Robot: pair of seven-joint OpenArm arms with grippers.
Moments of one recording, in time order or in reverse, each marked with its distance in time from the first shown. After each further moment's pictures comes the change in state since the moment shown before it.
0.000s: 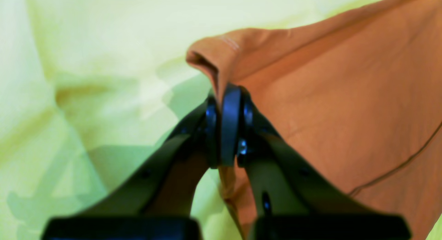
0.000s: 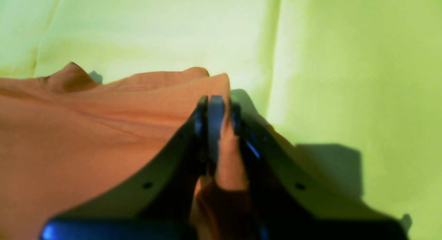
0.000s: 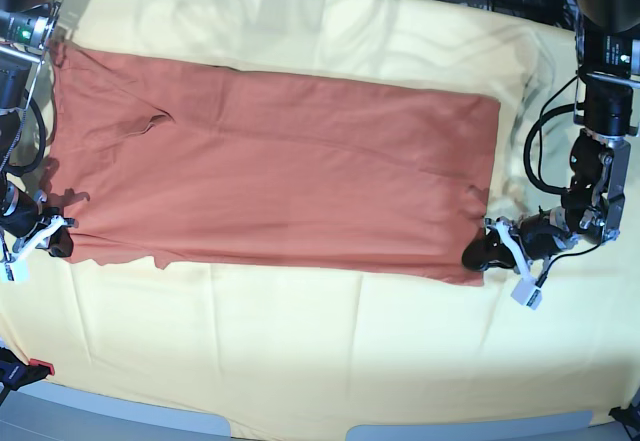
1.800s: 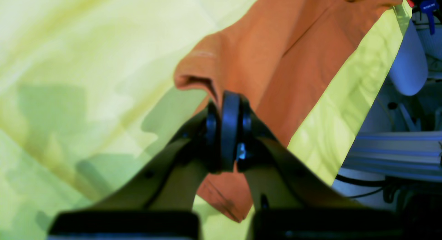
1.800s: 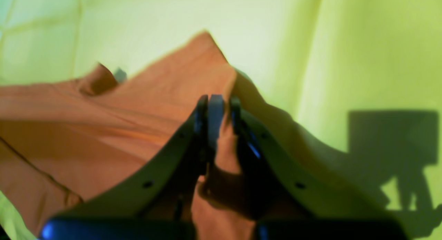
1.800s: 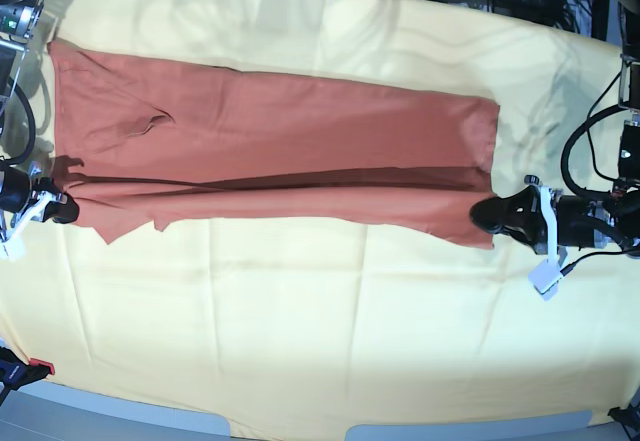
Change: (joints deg) left arm 5.0 -12.0 -2.9 24.9 -34.7 0.2 38.5; right arm -3.0 4.1 -0.2 0.0 21.1 1.9 -21.6
